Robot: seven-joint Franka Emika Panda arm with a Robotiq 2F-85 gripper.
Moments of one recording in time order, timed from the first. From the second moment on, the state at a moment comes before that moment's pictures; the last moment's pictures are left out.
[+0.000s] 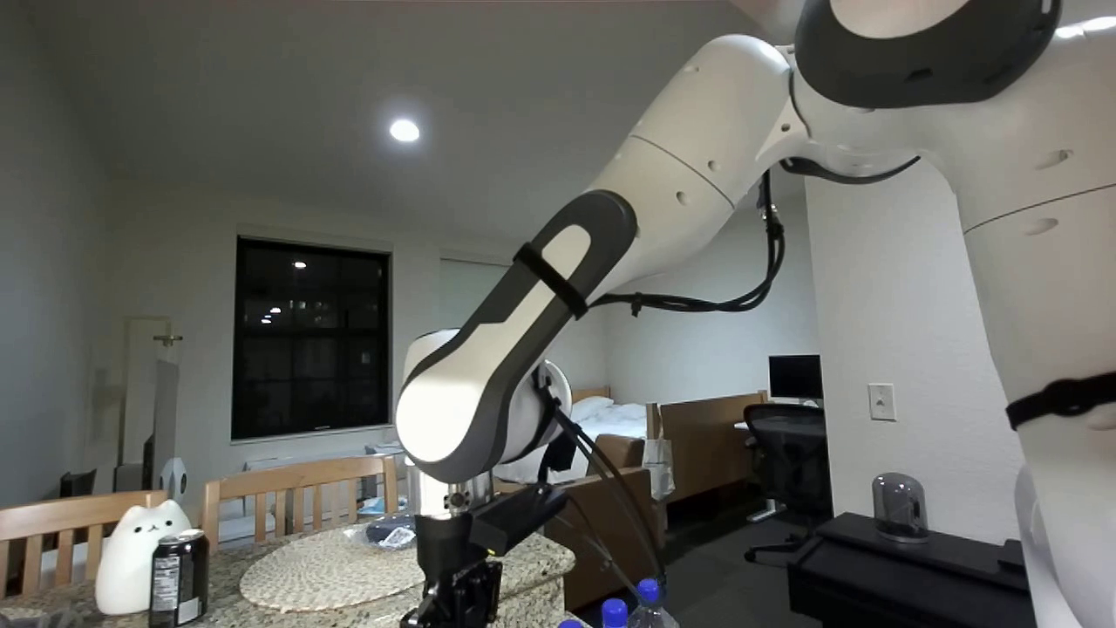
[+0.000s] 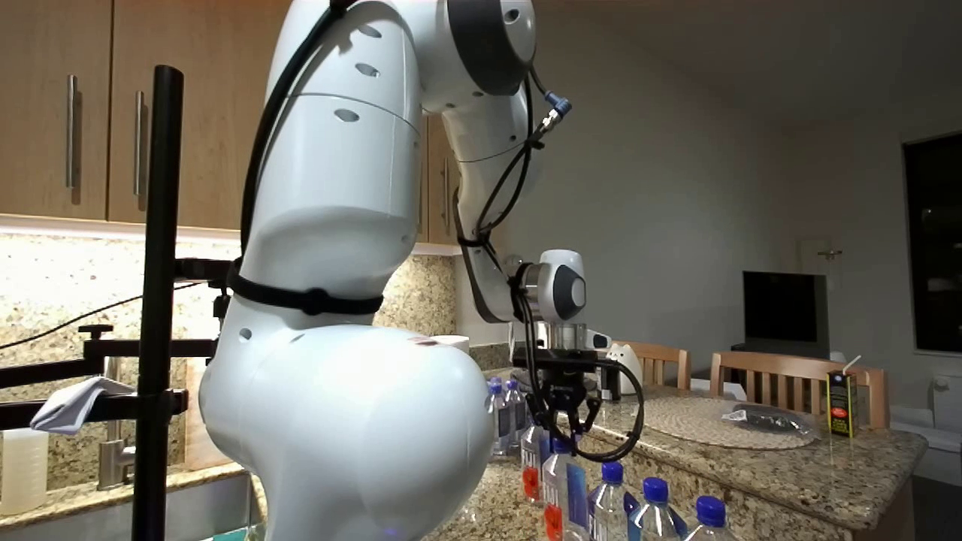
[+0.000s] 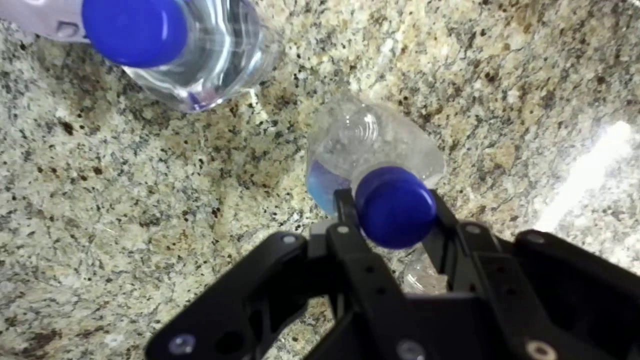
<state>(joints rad) 0.22 0.07 0.17 -2.33 -0.03 2.36 -0.03</state>
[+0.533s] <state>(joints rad) 0.21 0.07 0.15 -2.33 -0.04 2.32 -0.03</state>
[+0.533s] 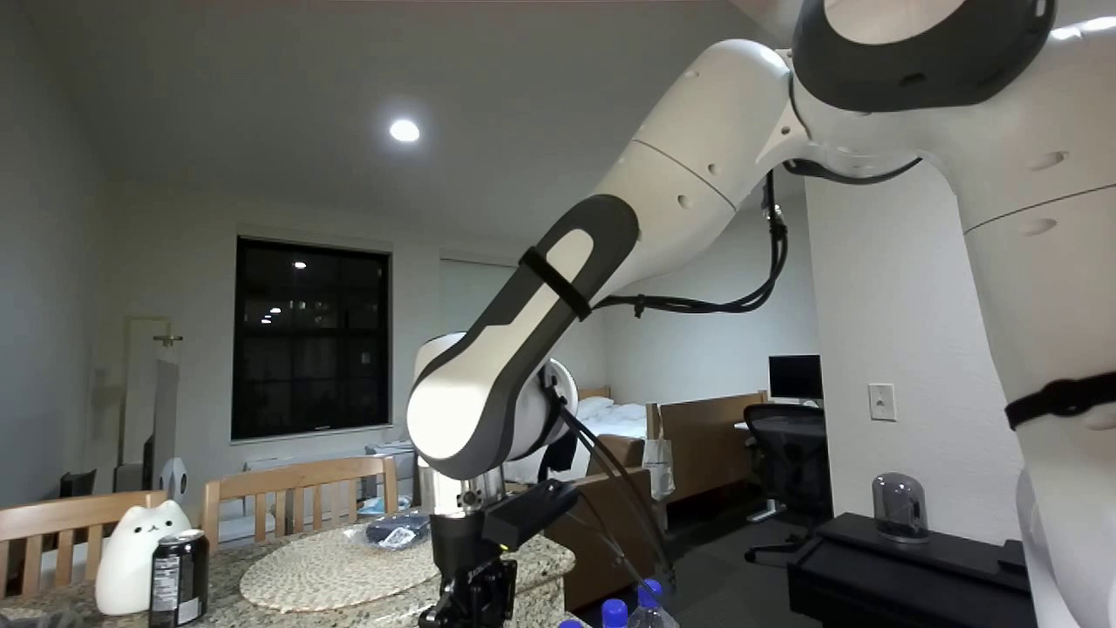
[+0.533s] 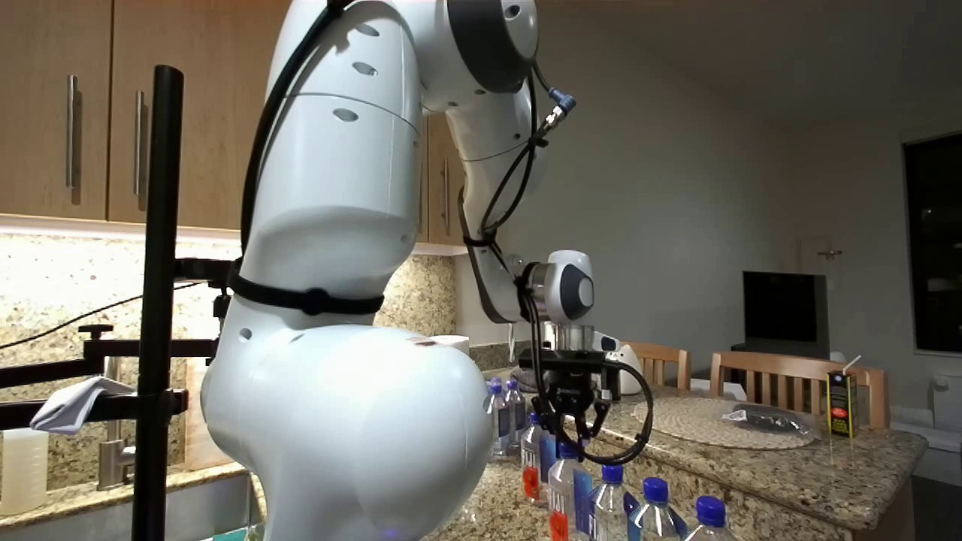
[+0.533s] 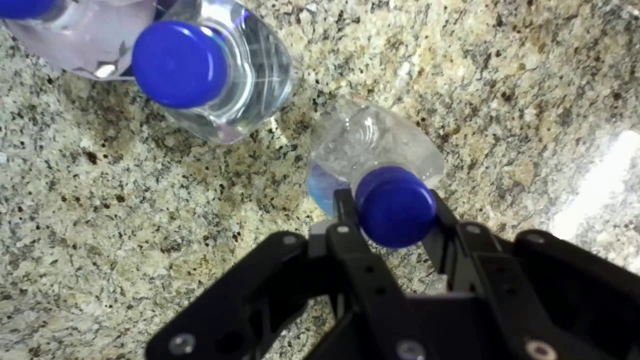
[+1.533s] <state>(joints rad) 0.20 0.02 0.14 -2.39 -0.04 2.32 -0.03</state>
